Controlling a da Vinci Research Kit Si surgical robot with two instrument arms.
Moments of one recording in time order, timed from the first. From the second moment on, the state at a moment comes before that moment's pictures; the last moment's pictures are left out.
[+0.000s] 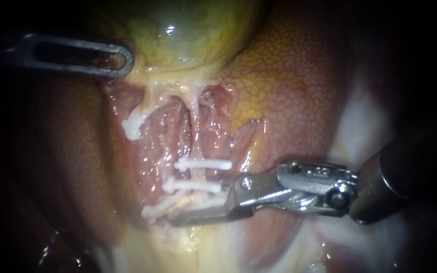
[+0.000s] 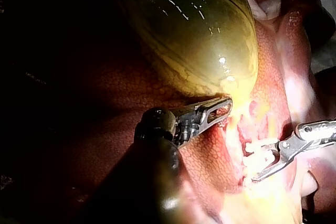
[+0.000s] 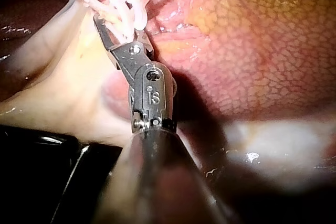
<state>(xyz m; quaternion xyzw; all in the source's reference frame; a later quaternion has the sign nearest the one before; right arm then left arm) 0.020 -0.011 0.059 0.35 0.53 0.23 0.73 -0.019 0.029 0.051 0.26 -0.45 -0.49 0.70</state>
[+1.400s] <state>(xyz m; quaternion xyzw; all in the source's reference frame) 0.020 -0.002 0.057 0.31 0.58 0.27 0.70 -0.019 0.029 0.051 0.26 -0.45 -0.49 0.70</state>
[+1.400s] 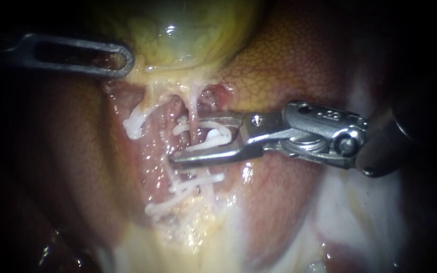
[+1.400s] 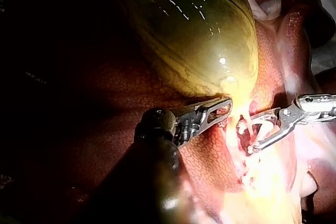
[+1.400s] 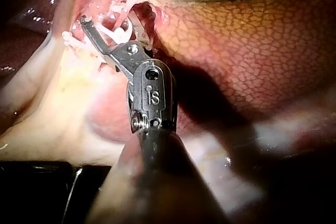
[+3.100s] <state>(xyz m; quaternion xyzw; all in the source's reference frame) 0.019 0.000 0.056 0.39 0.68 0.23 0.58 -0.019 0.029 0.051 0.26 -0.45 -0.49 0.70</state>
